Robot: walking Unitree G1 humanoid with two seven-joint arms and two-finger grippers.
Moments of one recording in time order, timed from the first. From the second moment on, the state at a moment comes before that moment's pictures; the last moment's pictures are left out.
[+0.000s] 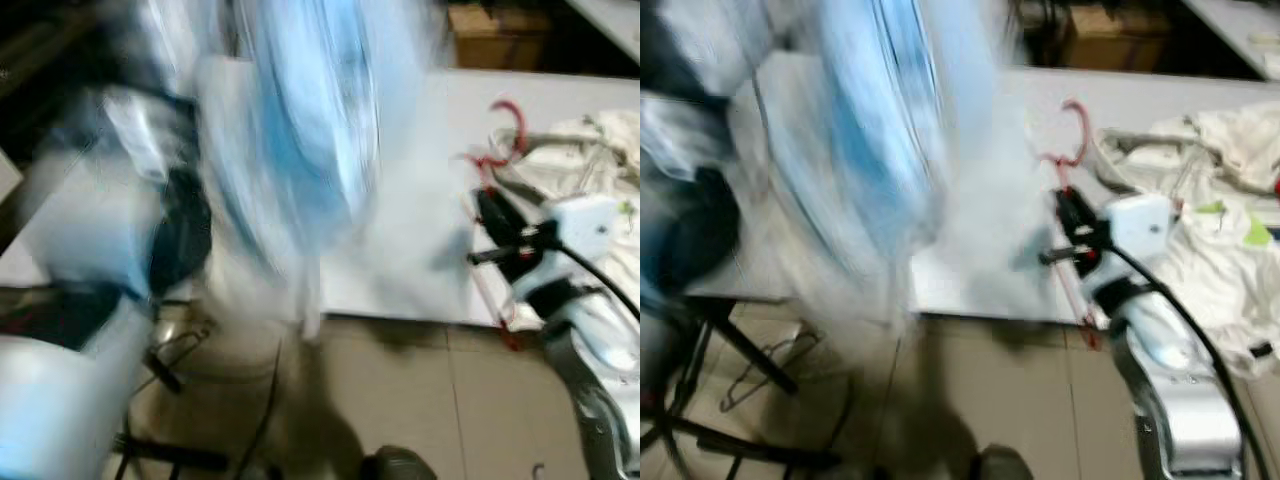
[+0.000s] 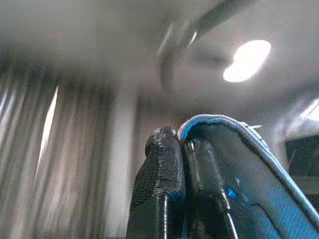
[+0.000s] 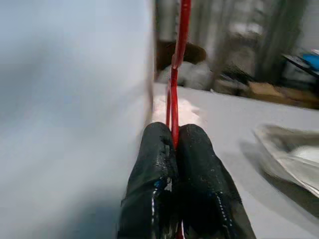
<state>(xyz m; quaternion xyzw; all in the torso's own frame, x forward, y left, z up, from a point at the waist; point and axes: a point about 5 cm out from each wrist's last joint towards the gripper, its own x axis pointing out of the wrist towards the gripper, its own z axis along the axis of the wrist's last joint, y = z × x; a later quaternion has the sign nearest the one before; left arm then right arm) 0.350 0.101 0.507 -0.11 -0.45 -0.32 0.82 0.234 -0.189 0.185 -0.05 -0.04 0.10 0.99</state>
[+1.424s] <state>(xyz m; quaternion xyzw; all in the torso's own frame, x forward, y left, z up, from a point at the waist) 0.359 0.216 0.272 0.00 -0.09 -0.40 0.91 0.232 -0.187 0.185 -0.07 -0.03 0.13 0.99</state>
